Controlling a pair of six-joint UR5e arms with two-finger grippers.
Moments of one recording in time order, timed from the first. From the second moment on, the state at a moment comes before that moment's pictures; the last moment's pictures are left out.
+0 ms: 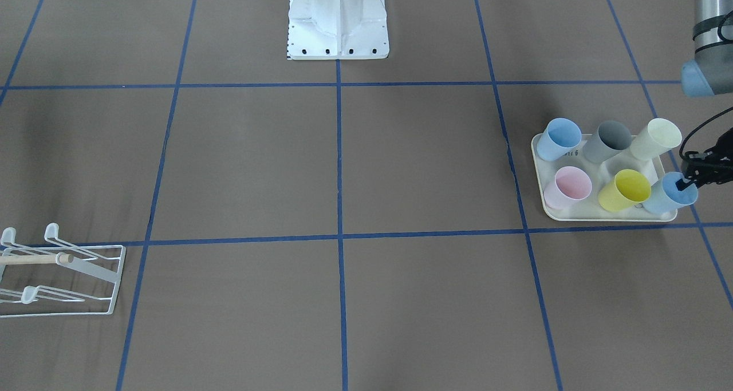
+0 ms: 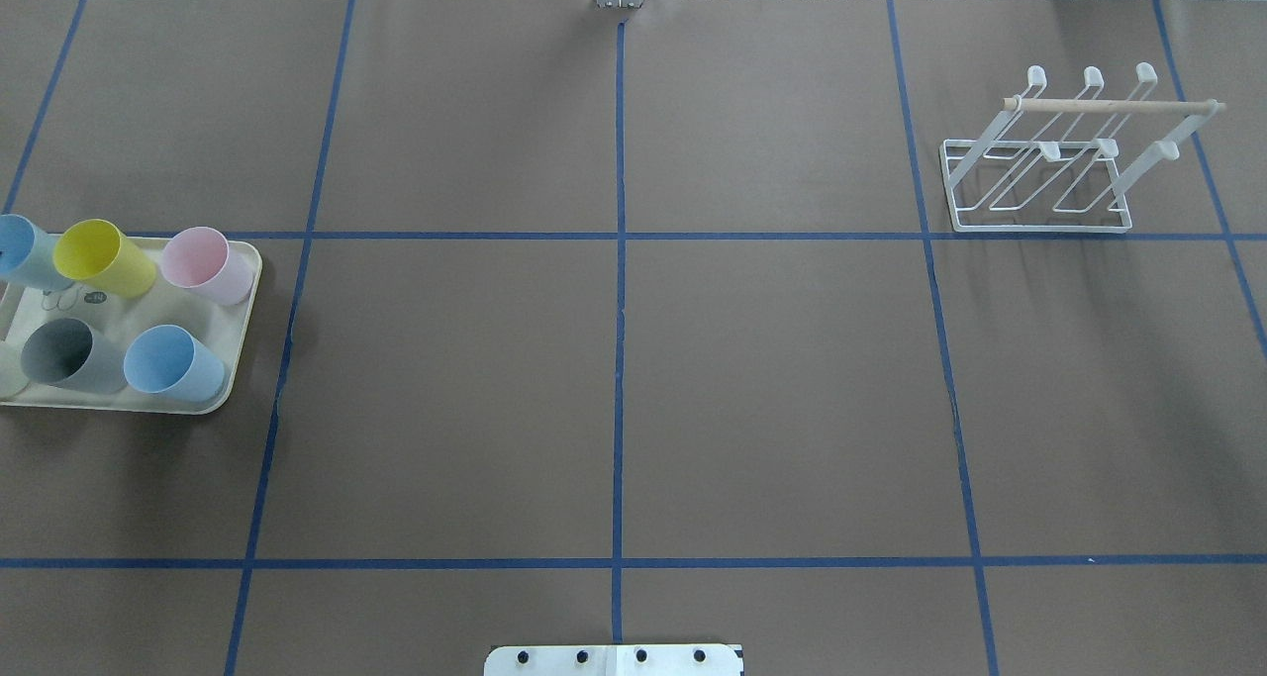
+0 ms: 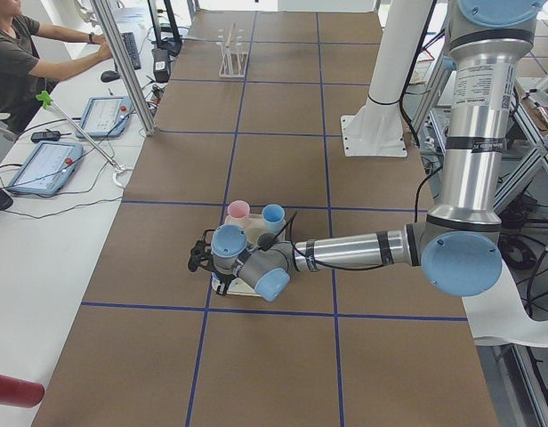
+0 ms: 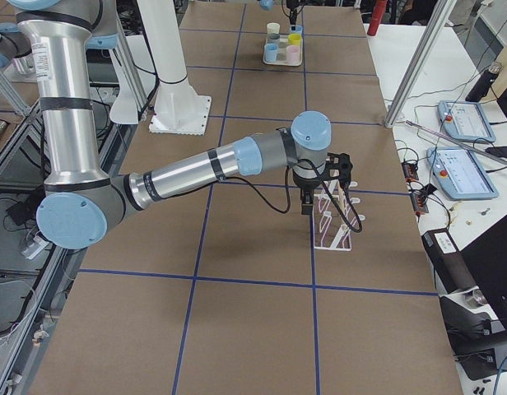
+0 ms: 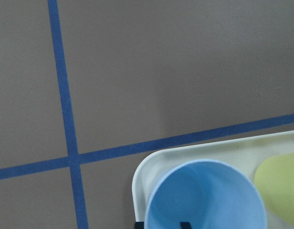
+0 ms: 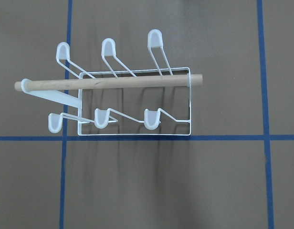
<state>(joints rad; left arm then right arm) -1.26 -1.61 -1.30 -2.38 -2.33 -0.42 1.50 -1.49 1.86 -1.65 2.48 0.28</state>
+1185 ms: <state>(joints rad) -1.56 -1.66 -1.40 -2.30 -2.31 -0.43 1.50 -1.45 1.91 -1.65 2.47 0.28</state>
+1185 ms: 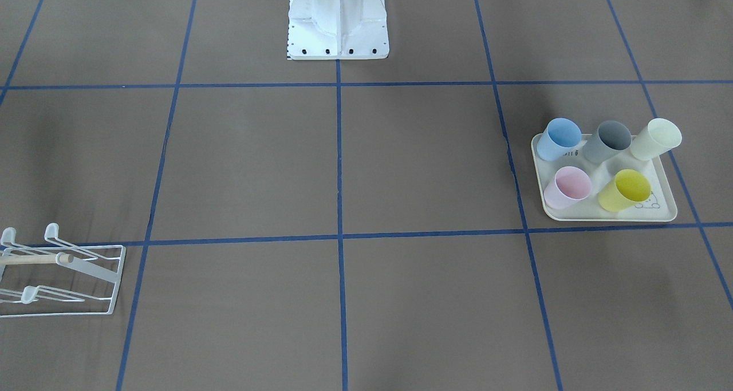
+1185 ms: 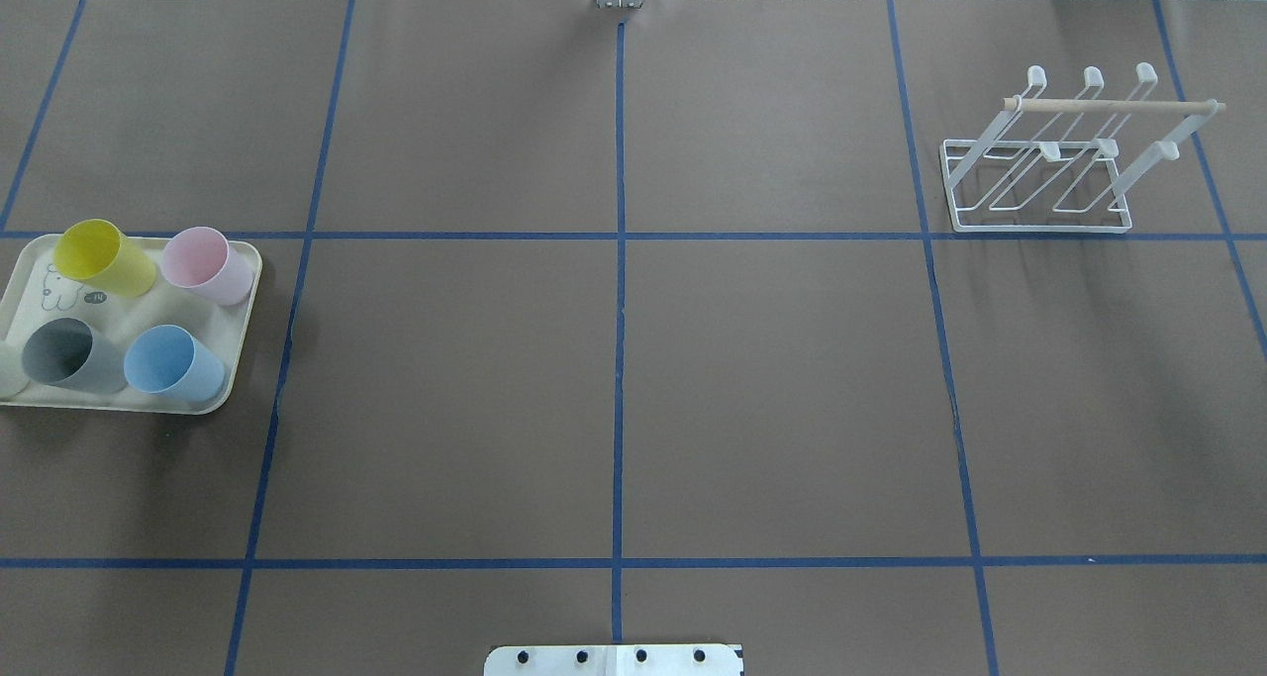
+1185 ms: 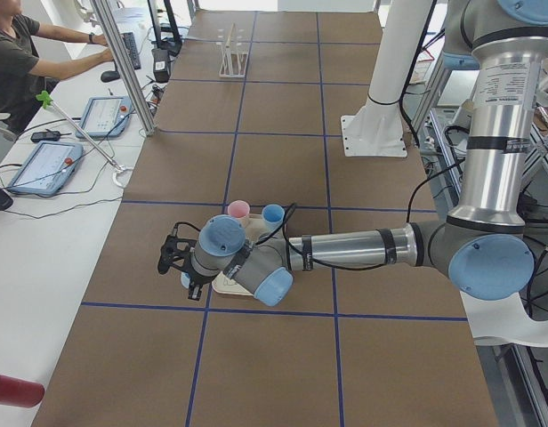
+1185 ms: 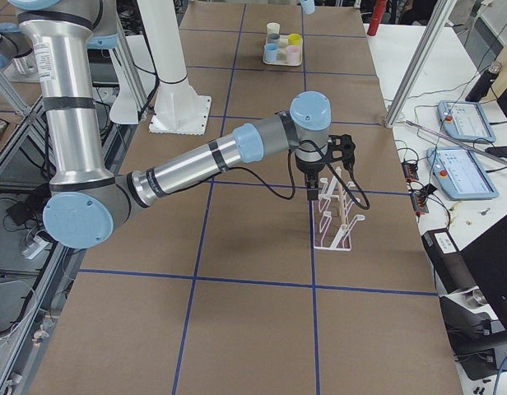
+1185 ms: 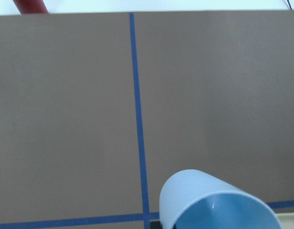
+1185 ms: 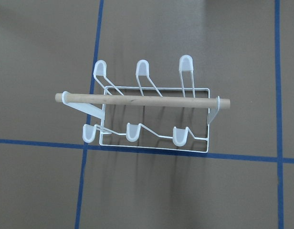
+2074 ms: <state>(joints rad) -1.48 -1.81 -1.54 -2.21 -2.22 -0.95 1.33 -1.14 1.90 -1.64 2.18 0.64</state>
